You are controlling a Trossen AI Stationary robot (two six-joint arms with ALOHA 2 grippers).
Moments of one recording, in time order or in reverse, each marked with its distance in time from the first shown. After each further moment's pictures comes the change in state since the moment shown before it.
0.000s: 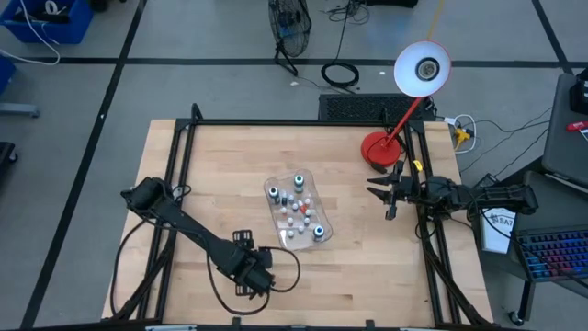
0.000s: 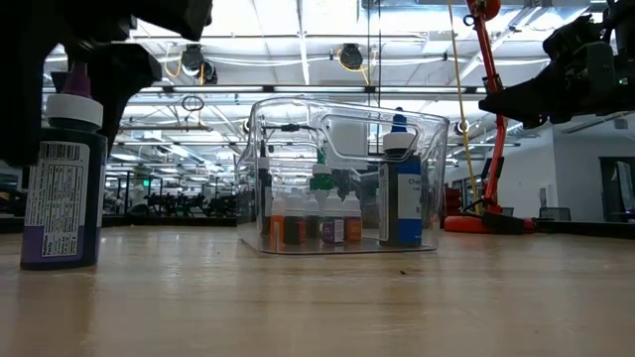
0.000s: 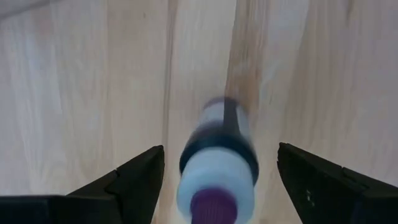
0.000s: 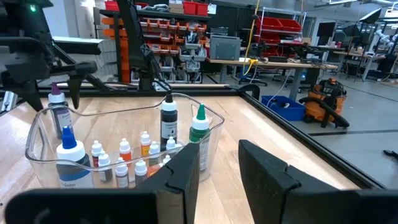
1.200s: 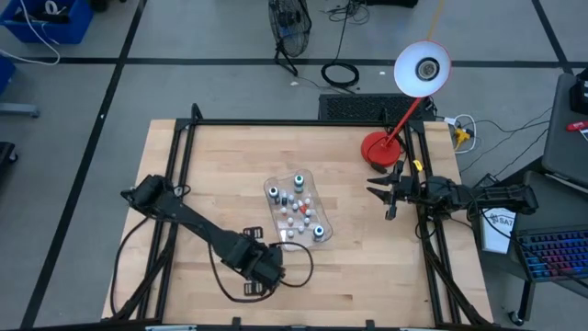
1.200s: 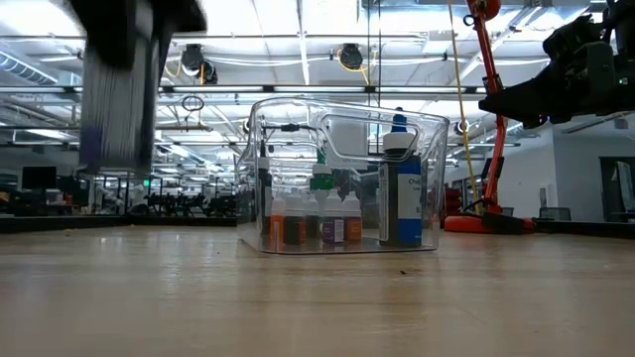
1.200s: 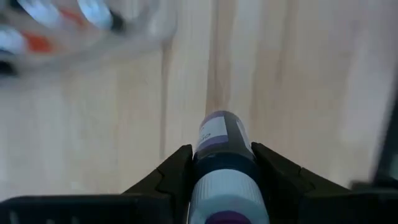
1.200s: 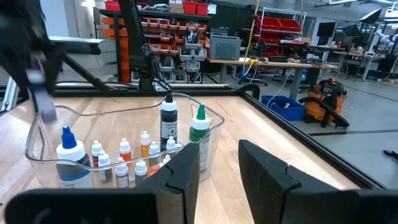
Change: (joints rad) left arm 0.057 0.001 0.195 -0.061 0.020 0.097; right arm 0.000 0.000 0.000 0.000 0.000 0.000
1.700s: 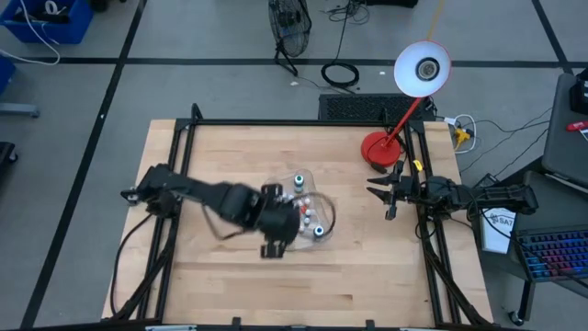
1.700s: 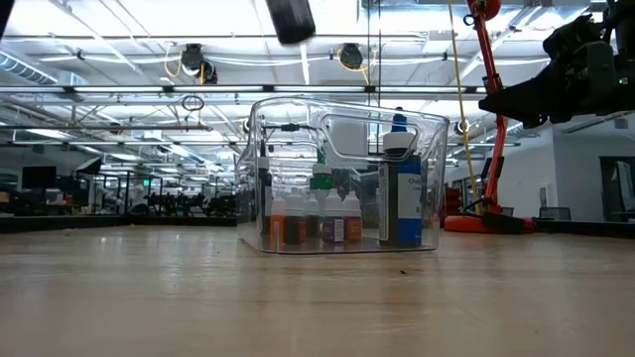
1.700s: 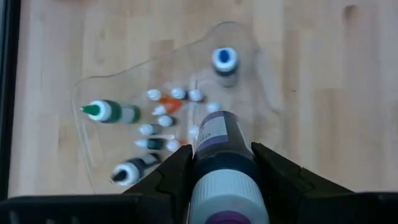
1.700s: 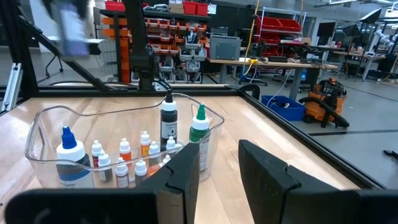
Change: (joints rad) left arm 0.203 -0.003 0.446 -0.172 -0.177 0.331; right arm 0.000 0.000 0.000 0.000 0.000 0.000
